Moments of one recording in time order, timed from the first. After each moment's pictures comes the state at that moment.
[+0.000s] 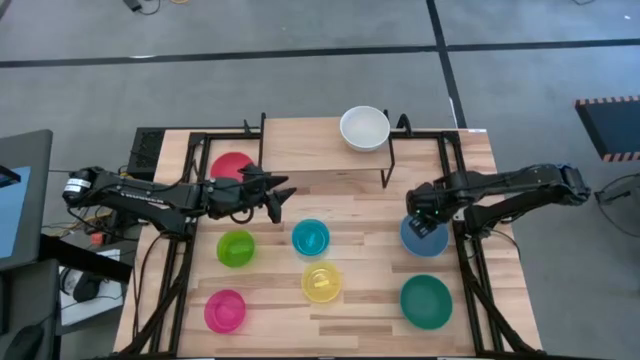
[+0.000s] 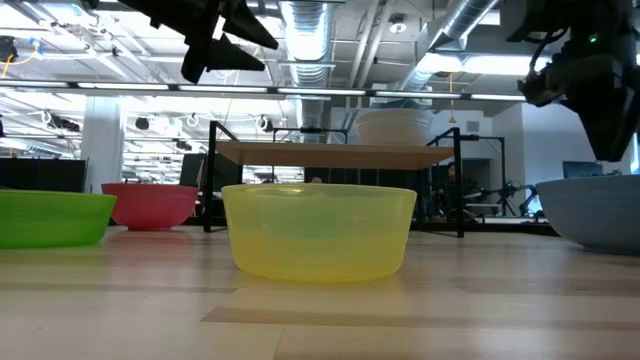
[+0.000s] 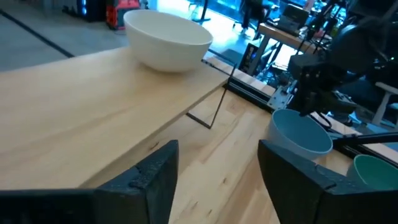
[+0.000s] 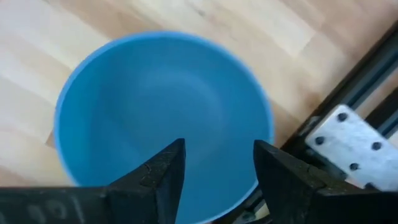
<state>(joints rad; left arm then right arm) -0.04 1.08 0.71 0.18 -0.53 -0.39 0.01 1.09 0.84 -1.35 0.06 0.96</state>
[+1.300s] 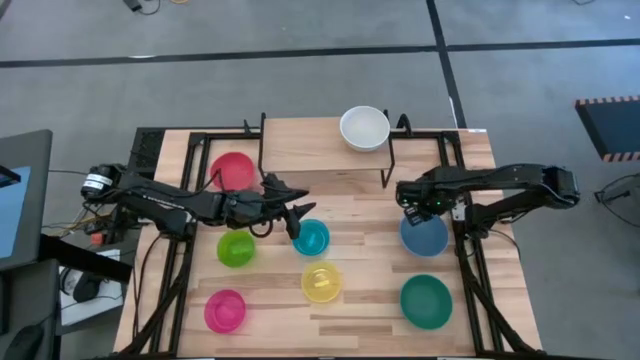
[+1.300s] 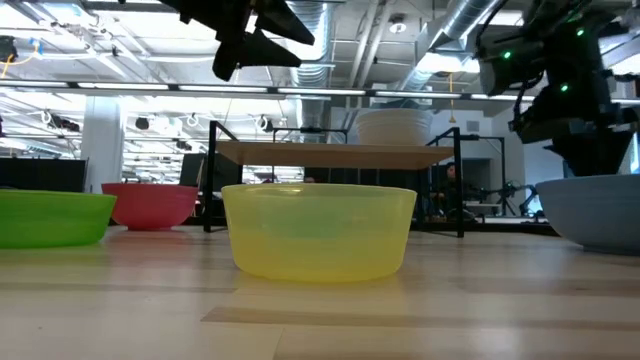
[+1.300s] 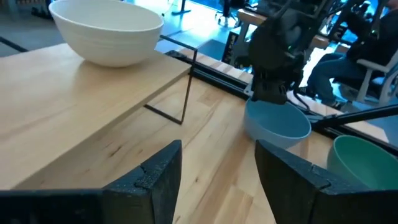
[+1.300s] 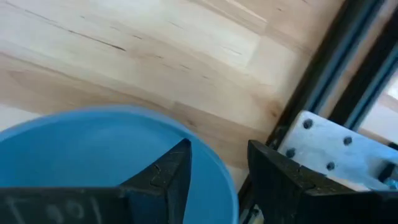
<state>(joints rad) -0.12 1.31 0.82 0.26 -0.53 -0.36 -0.18 1.23 0.77 -1.30 0.14 0.97</state>
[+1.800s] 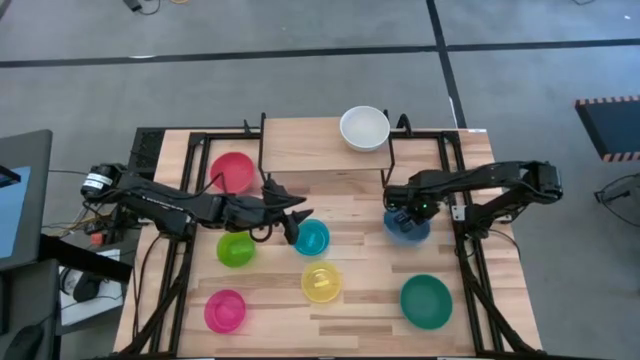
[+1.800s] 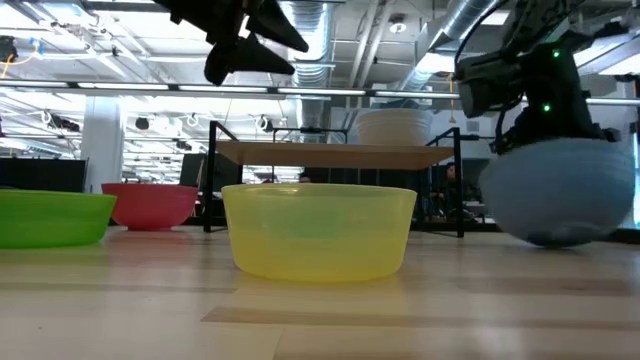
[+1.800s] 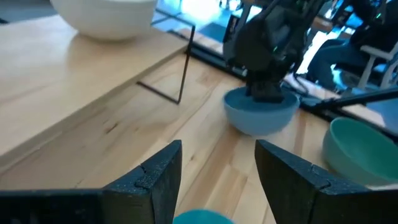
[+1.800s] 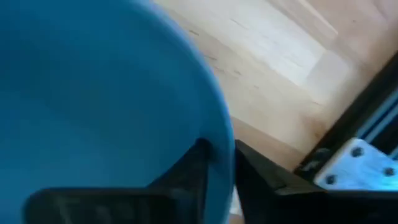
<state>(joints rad) -0.16 1.31 0.82 0.16 -0.53 -0.44 -0.17 1.38 0.77 -1.16 0.08 0.87</state>
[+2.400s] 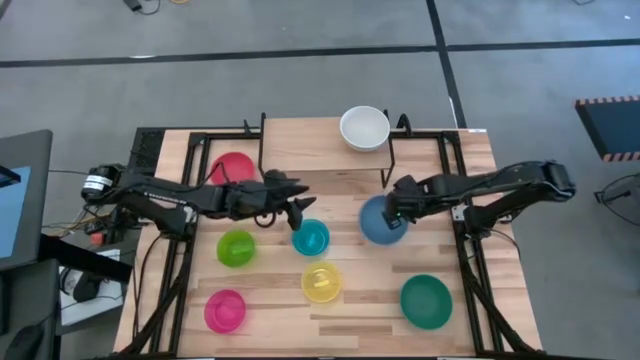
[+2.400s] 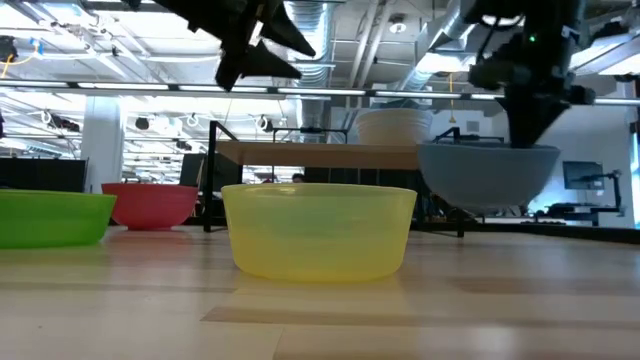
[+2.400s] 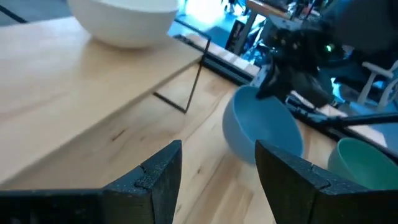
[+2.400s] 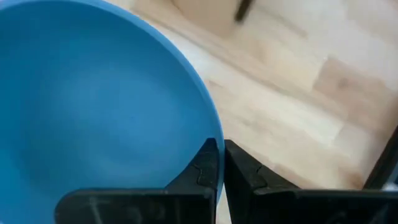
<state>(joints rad) -0.04 1.31 0.85 0.19 -0.43 -0.45 0.06 1.27 0.96 -1.12 0.33 1.10</state>
